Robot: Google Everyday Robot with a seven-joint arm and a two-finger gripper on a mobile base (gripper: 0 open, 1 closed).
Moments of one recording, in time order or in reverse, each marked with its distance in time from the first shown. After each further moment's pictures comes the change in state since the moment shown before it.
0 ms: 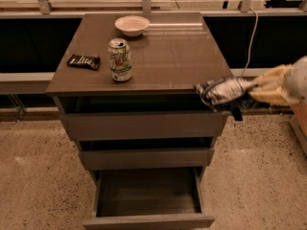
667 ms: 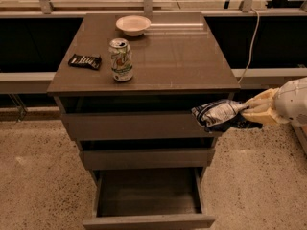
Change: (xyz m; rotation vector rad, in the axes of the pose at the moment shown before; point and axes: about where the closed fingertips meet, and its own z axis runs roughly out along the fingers) arm 0.037 0.045 0.029 -0.093 0.048 0.047
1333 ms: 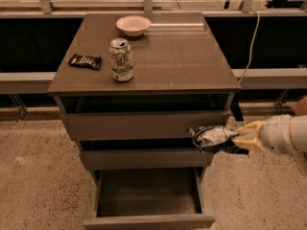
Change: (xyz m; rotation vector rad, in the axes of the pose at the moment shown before) arm 0.078 0.029 0.069 -0.046 -0.047 0.136
